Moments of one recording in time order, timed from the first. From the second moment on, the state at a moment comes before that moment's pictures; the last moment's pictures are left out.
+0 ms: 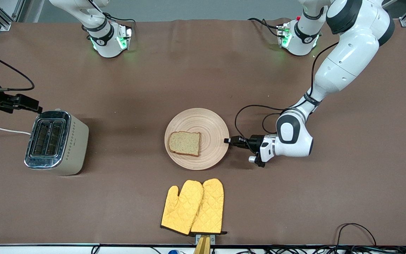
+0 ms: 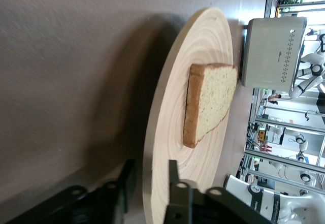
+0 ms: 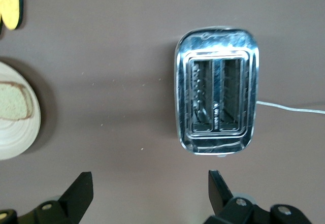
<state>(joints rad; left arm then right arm) 0.06 0.92 -0.51 -1.65 -0.97 2.28 0.62 0.02 0.15 -0.03 -1.45 0.04 1.49 0.01</state>
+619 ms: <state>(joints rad) 0.24 0.81 -0.51 -1.48 -0.64 2.29 0.17 0.27 0.20 -0.02 -1.52 0.09 1.67 0.19</state>
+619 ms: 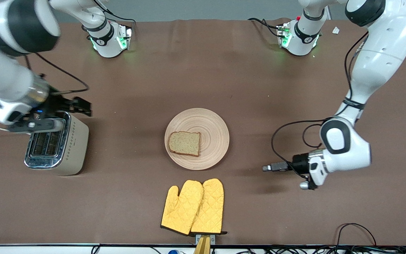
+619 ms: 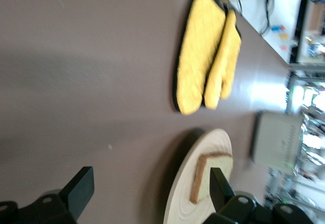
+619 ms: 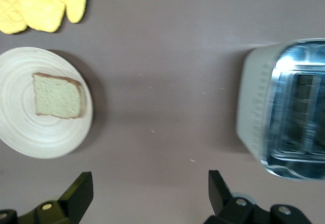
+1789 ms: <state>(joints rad) 0.10 0.20 -0.27 -1.44 0.14 1.67 -0.29 0.52 0.57 -0.02 -1.62 0.09 2.24 0.30</state>
